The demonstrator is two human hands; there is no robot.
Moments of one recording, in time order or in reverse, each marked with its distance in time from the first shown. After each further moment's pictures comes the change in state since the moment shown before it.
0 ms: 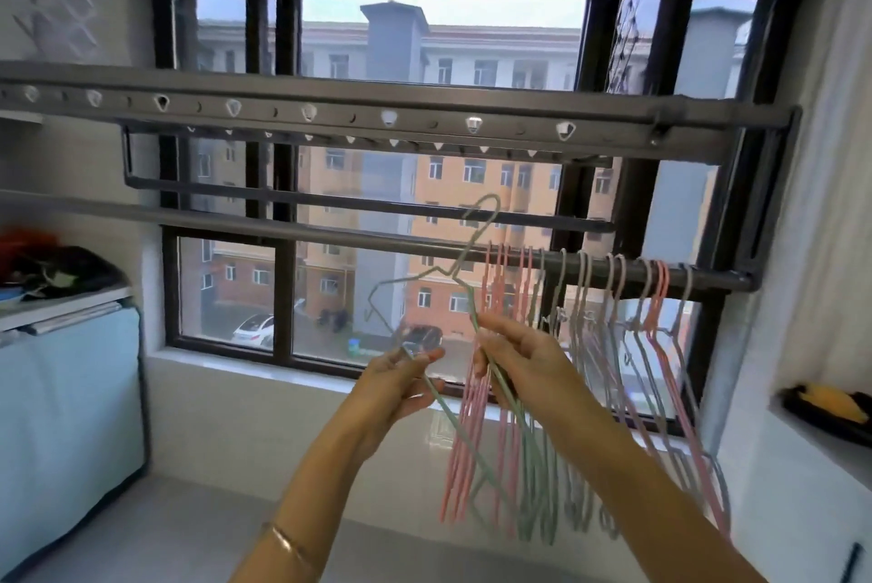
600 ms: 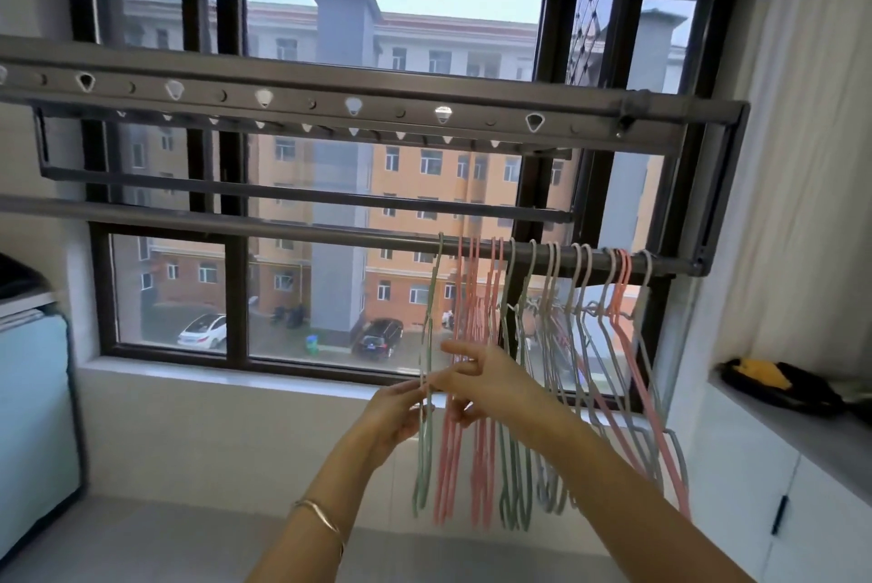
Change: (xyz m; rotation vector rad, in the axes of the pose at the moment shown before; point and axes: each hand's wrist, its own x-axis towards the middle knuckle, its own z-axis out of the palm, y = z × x) left_hand 0.057 -0.062 0.005 0.076 -0.064 -0.190; right_hand 0.022 0.030 0.006 -0.191 -0.087 0.301
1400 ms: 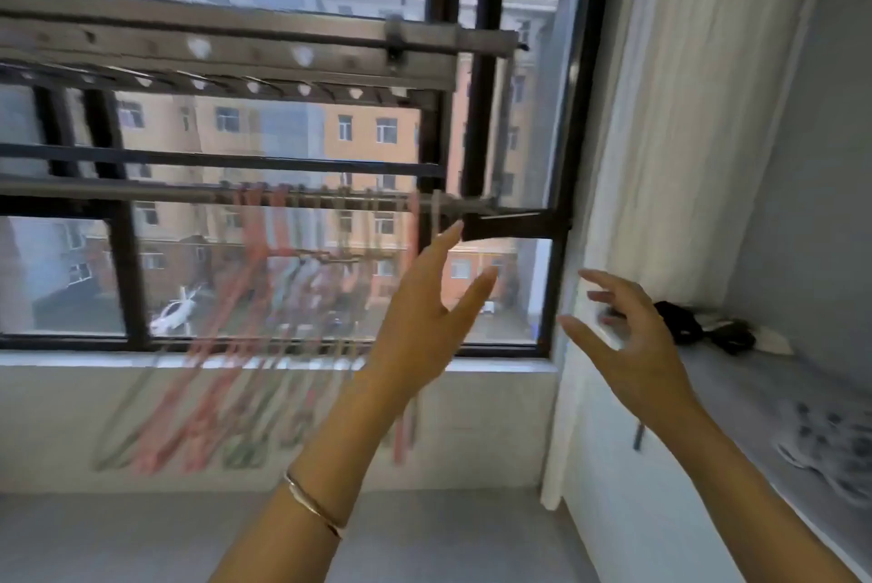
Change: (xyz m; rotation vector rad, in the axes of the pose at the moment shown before) left_hand -0.082 0.047 0.310 0.555 0.047 0.845; right_hand -0.162 0.136 -0.298 -0.277 0.700 -0.415
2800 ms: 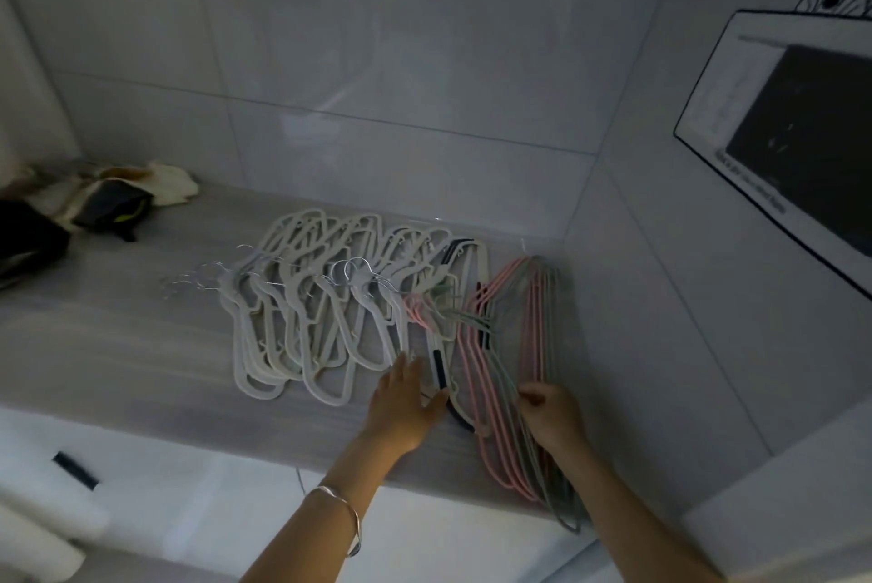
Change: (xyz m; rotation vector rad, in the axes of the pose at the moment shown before) left_hand -0.035 -0.026 0.778 -0.055 -1.526 0.276; right_hand -0.180 0.448 -0.356 -0.672 0.889 1.412
